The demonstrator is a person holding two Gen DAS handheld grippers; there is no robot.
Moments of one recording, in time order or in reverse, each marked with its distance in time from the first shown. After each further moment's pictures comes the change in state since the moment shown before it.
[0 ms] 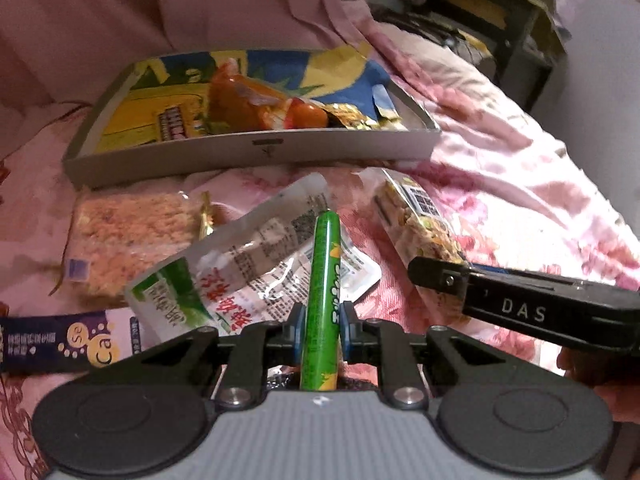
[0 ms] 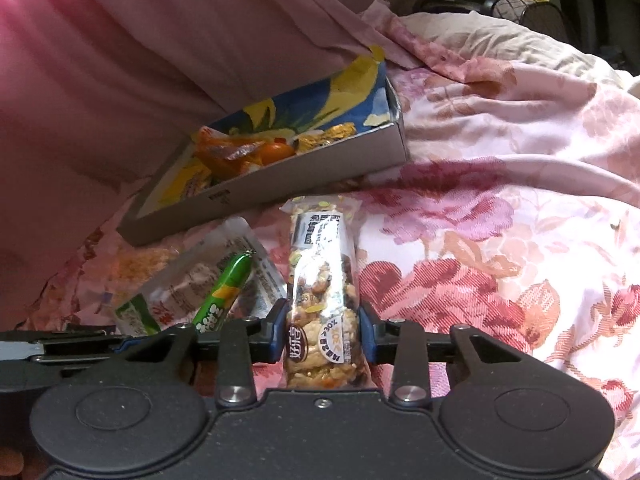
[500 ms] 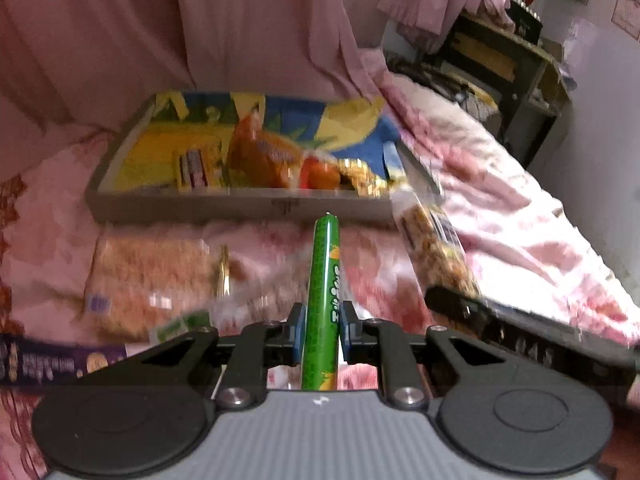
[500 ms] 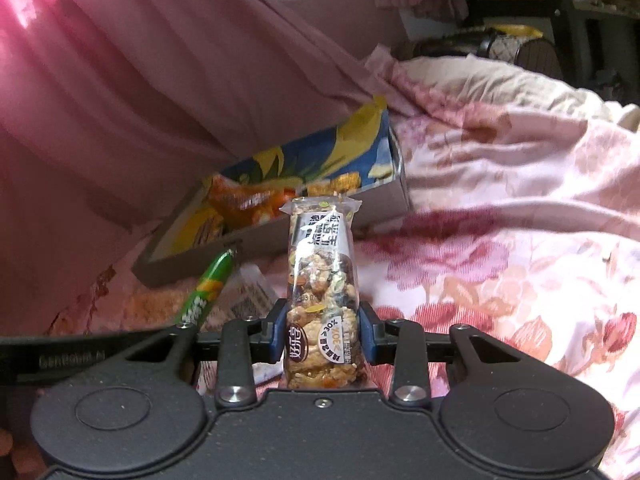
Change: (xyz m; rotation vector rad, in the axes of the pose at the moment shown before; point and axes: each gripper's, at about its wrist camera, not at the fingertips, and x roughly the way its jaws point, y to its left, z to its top) left arm -0.020 0.009 0.025 -0.068 -0.129 -0.004; right arm -0.019 0.001 0.007 0.009 -0.149 0.020
